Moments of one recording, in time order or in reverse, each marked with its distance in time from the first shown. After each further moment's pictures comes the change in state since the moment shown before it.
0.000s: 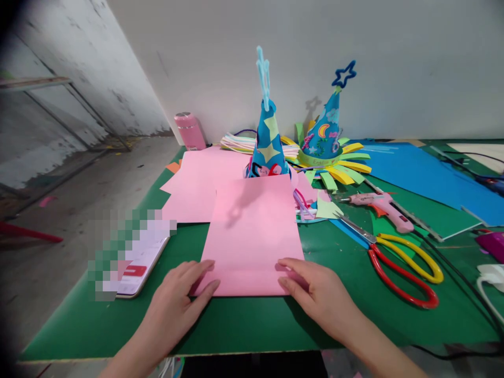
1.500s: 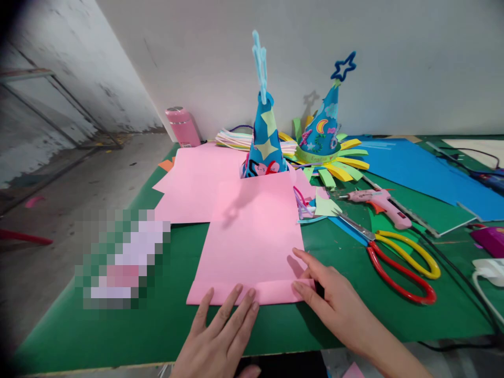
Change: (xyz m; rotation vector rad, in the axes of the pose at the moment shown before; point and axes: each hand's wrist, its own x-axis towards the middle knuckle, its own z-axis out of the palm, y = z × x) left_hand -0.036 0.037 0.042 0.198 0.017 0.534; right_hand -0.018 0.009 -0.009 -0.016 -0.018 0.115
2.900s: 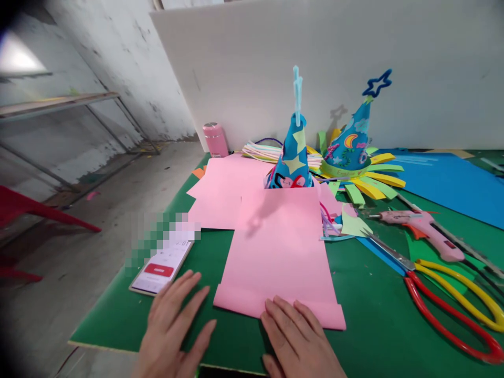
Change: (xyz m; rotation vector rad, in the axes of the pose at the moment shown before) left_hand -0.041 -0.050 -0.041 0.040 0.120 -0.423; right_hand 0.001 -0.038 0.062 -0.720 0.289 -0.879
